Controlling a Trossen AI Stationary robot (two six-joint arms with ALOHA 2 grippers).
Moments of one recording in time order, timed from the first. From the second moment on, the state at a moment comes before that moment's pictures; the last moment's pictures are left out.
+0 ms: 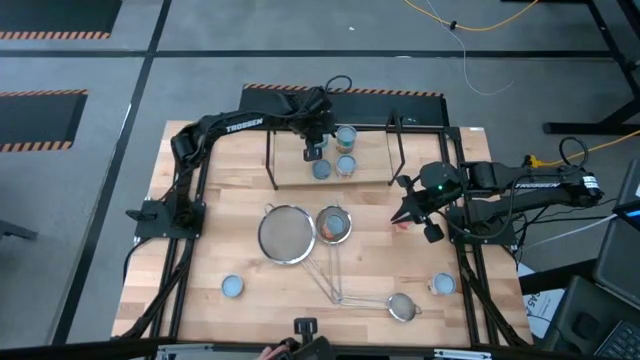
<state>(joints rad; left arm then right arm) 0.53 2.00 1.78 -0.80 0.04 0.45 0.01 0.91 0.82 -0.66 -0.30 -0.29</state>
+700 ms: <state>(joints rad) 0.53 2.01 1.78 -0.78 0.04 0.39 0.01 0.91 0.82 -0.66 -0.30 -0.29</state>
